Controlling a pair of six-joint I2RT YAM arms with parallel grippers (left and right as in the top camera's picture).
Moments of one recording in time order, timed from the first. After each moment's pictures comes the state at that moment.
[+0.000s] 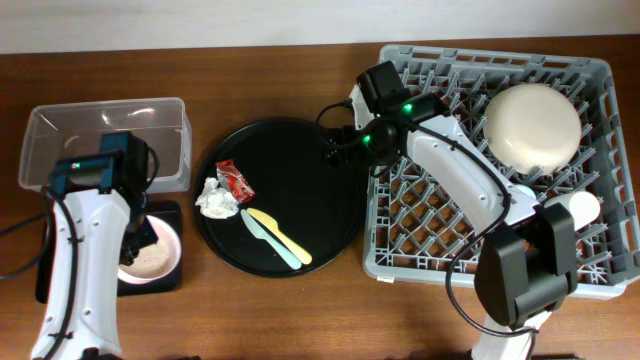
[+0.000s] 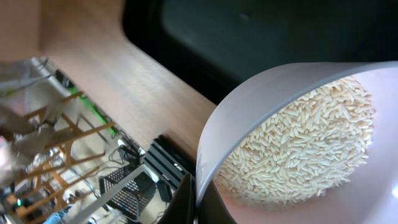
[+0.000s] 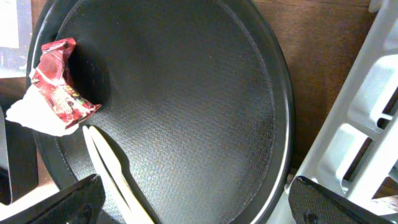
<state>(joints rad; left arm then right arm) 0.13 1.47 1.32 -1.55 -0.50 -0.48 0.38 1.94 1.63 -0.88 -0.31 0.30</state>
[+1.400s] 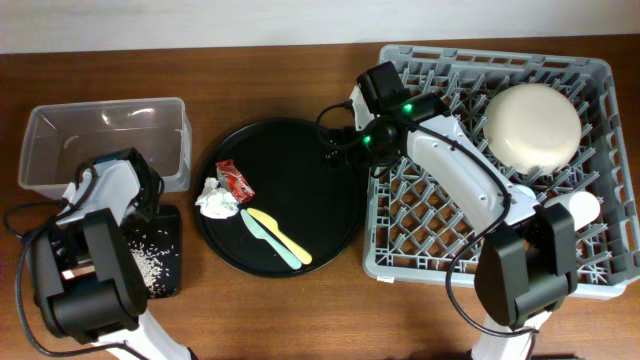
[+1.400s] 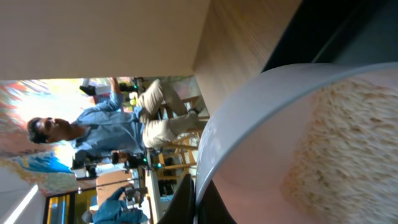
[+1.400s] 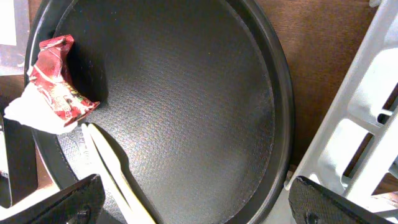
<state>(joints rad) 0.24 1.92 1.21 -1.47 -1.16 -0.75 0.38 1.94 1.63 -0.89 -0.31 0.30</state>
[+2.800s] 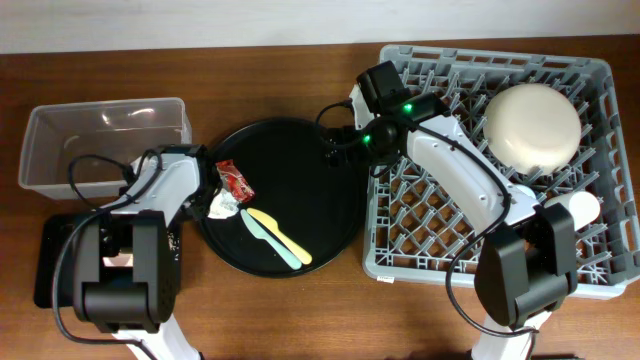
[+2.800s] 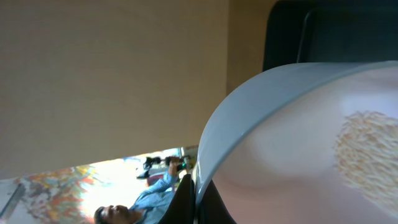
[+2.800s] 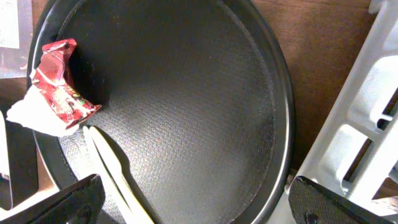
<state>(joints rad) -0.06 1.92 1.21 -1.53 -1.31 -0.65 0.38 1.94 1.63 -0.88 -0.31 0.30</state>
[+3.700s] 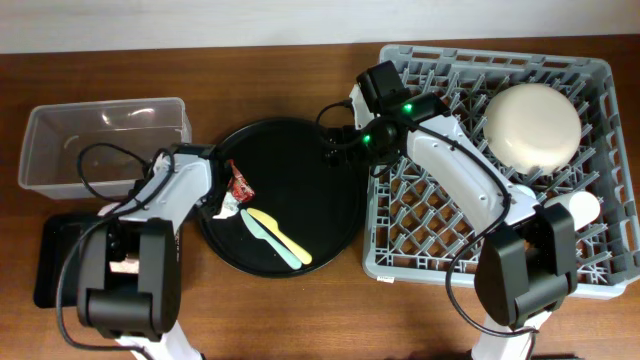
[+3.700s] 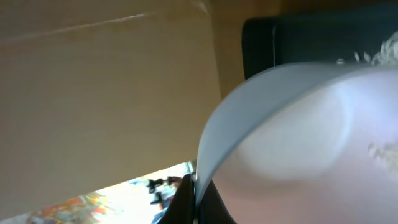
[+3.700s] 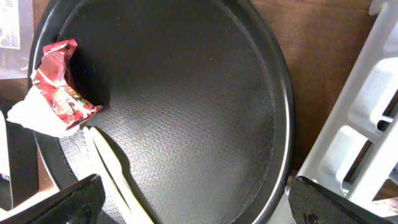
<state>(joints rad) -0.13 1.89 1.21 -1.45 -1.27 -0.44 0.38 1.94 1.63 -0.88 -0.31 0.30</state>
